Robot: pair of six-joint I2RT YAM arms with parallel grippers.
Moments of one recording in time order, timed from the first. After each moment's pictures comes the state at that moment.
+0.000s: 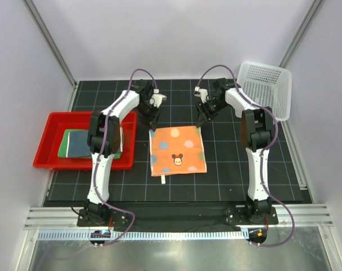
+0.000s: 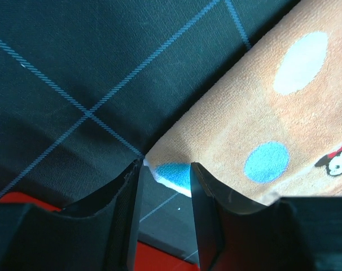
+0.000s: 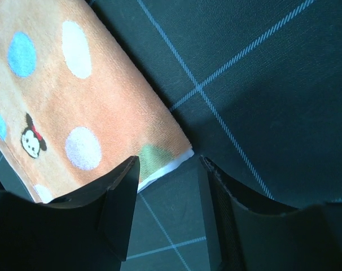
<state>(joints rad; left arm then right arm) -0.33 2.29 1.97 -1.02 0.34 0.25 0.19 2.30 1.90 -0.94 -0.69 -0.48</state>
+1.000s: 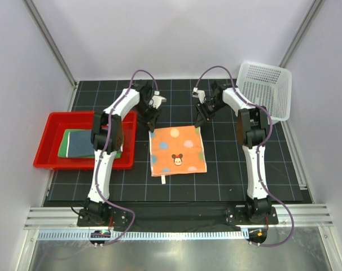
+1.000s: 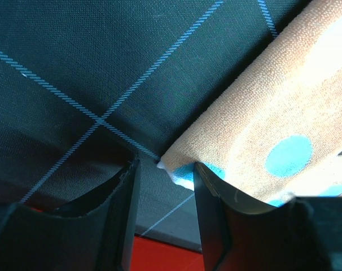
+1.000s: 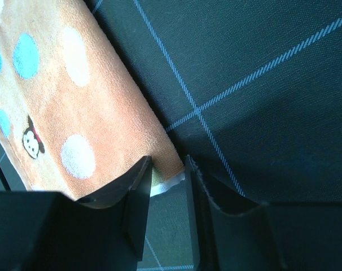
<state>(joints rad) -0.31 2.41 2.11 -1.15 0.36 0.36 0.19 2.44 2.04 -1.02 -0.78 -0.55</state>
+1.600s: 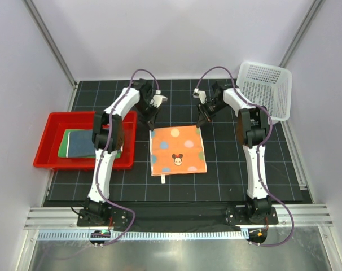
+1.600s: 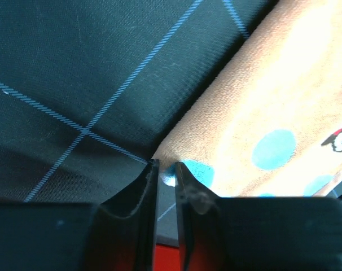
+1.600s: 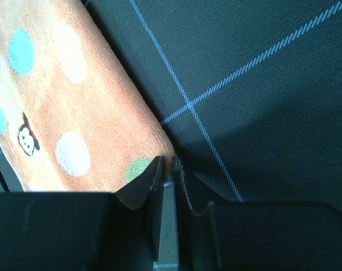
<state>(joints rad) -0.30 2.44 2.17 -1.20 0.43 0.39 0.17 2.45 2.05 -1.03 -0.79 -0.57</state>
